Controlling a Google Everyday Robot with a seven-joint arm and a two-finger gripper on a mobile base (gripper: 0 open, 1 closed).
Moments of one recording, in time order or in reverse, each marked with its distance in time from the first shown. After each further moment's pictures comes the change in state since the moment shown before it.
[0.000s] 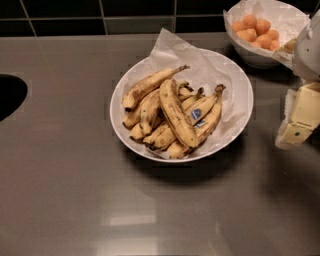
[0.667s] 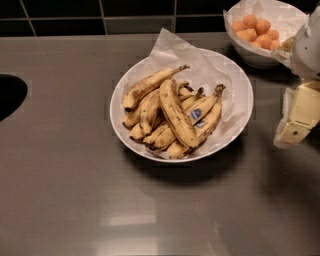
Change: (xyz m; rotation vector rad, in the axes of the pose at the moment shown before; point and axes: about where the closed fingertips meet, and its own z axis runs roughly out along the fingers) arm -0.005 0.000 -0.002 0.002 -0.005 -0.009
